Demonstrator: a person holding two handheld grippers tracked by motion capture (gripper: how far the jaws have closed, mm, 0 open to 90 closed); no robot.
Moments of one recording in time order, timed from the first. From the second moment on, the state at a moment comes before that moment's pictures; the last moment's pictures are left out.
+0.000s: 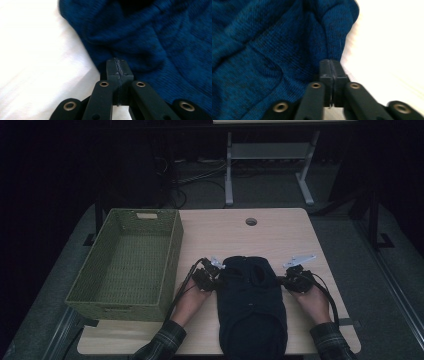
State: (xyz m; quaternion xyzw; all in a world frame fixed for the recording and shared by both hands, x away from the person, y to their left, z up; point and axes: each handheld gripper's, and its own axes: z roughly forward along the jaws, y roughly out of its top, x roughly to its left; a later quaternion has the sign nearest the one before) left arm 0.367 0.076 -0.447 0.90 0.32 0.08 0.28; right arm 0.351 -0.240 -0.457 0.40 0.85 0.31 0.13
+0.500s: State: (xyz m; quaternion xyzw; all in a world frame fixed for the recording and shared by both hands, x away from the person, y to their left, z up) left arm 0.411 0.089 -0.412 0.87 0.33 0.11 0.33; right arm 0.386 -0.252 -0.426 0.42 0.83 0.36 0.11
